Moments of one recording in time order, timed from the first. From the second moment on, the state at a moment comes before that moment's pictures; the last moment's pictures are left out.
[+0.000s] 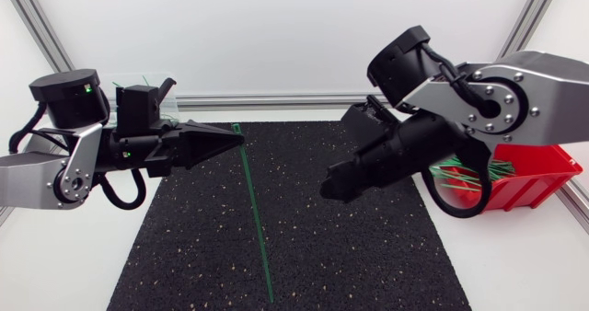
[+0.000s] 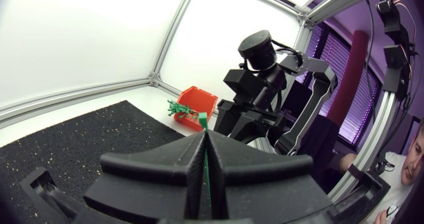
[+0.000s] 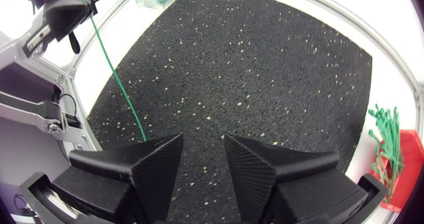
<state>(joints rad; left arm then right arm) -0.17 1.47 0.68 0.57 1.21 -0.19 0.59 1.42 1.05 -0.68 -0.25 0.07</state>
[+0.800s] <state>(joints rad) -0.15 1.69 0.89 0.34 1.23 0.02 0.96 1.46 0.86 -0.21 0.30 -0.75</state>
